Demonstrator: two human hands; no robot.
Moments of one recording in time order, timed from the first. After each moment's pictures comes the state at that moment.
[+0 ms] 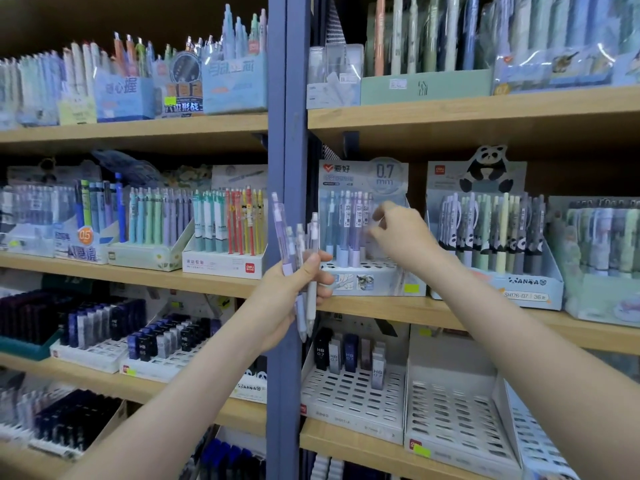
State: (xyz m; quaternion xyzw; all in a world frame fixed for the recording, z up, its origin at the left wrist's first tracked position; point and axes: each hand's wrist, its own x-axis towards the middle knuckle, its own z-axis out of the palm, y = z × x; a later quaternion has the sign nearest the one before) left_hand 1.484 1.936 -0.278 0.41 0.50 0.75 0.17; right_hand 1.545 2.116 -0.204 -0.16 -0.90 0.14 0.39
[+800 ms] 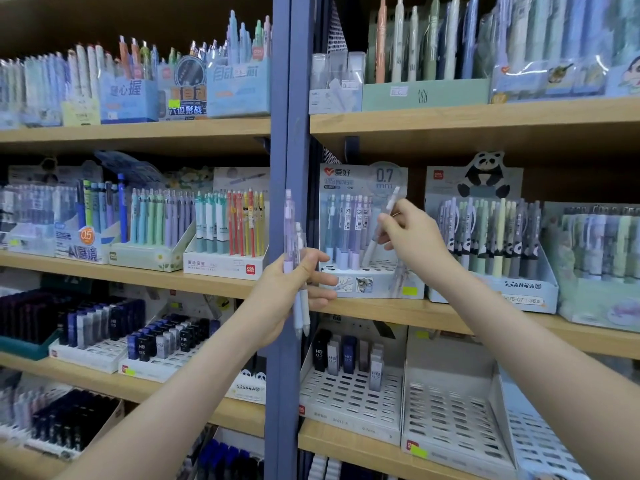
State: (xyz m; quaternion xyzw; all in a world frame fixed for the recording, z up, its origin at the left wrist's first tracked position) left_hand 1.482 1.935 -0.273 0.40 0.52 0.74 0.14; right_hand 1.565 2.110 -0.211 -0.07 -0.83 0.33 0.45
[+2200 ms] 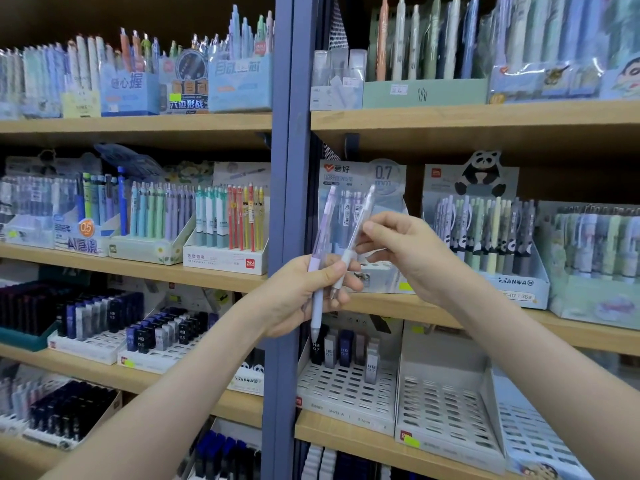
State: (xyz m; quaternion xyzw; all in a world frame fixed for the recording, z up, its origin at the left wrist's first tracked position) left_hand 1.499 1.934 -0.265 0.47 0.48 0.68 0.29; right_hand 1.595 2.080 -0.222 0.05 -0.78 0.52 0.33
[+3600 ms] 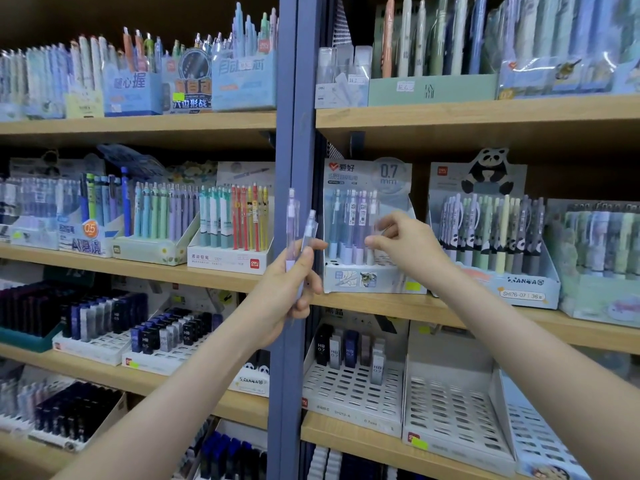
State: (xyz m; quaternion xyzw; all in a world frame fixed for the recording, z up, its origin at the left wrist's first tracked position) left_hand 1.482 1.925 -0.279 0.42 0.54 0.72 0.12; right_hand 1.565 2.104 -0.220 -0.13 -0.88 0.25 0.38
